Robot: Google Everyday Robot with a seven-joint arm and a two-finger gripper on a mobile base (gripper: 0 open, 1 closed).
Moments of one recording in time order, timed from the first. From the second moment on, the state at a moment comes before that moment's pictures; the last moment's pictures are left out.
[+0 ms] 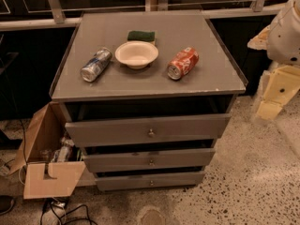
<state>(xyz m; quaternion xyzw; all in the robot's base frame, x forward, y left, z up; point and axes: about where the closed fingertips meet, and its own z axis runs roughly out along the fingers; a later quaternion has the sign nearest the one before) 0.438 -0.217 0.976 -0.60 0.78 -0.03 0.16</state>
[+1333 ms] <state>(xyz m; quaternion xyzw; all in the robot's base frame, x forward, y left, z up) 0.386 -0.193 0.868 -0.62 0.77 0.02 0.15</state>
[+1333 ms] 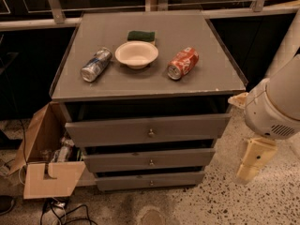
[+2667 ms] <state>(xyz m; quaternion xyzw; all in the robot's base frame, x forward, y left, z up) 0.345 -0.145 0.713 -0.59 0.79 0.10 0.11</state>
